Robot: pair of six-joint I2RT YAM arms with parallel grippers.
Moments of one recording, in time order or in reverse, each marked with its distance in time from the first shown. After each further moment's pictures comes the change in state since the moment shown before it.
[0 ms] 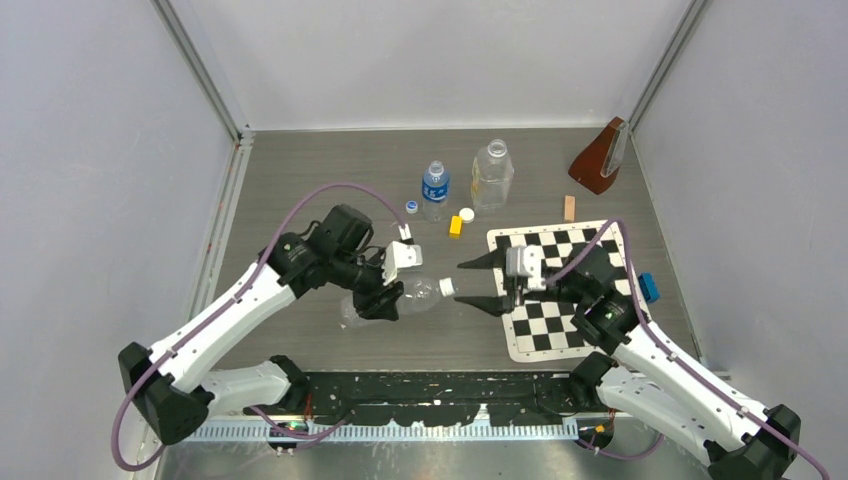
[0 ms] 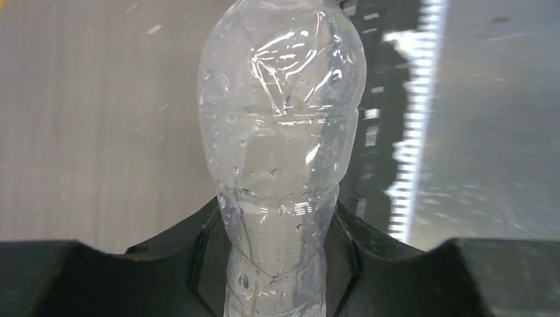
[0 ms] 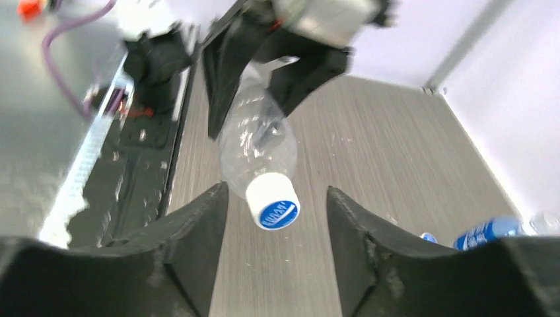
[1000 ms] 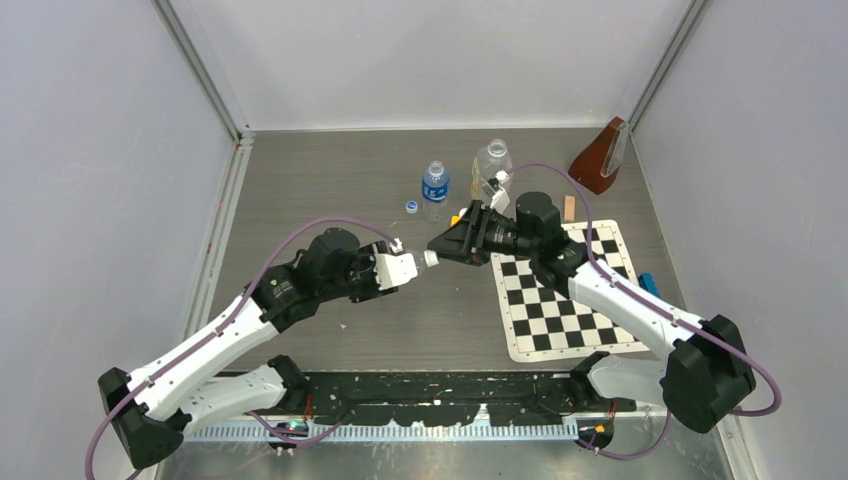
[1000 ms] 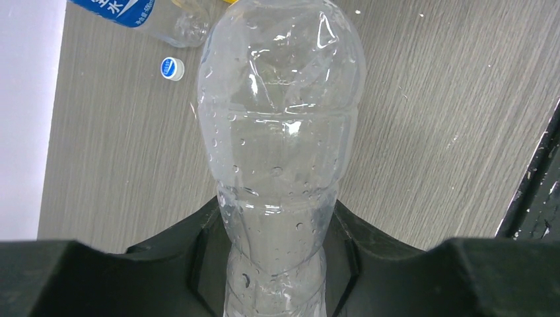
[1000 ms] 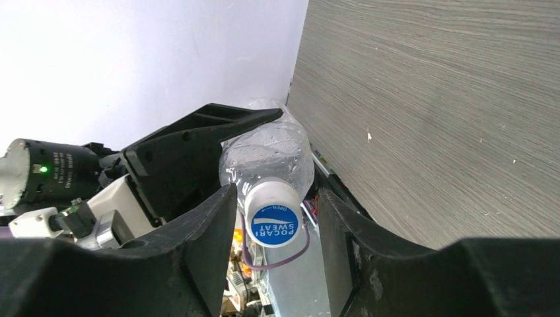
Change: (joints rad) left arm -0.103 -0.240 -0.254 0.370 -0.652 0.132; right arm -0.087 0.498 0.208 -0.012 0.261 1.439
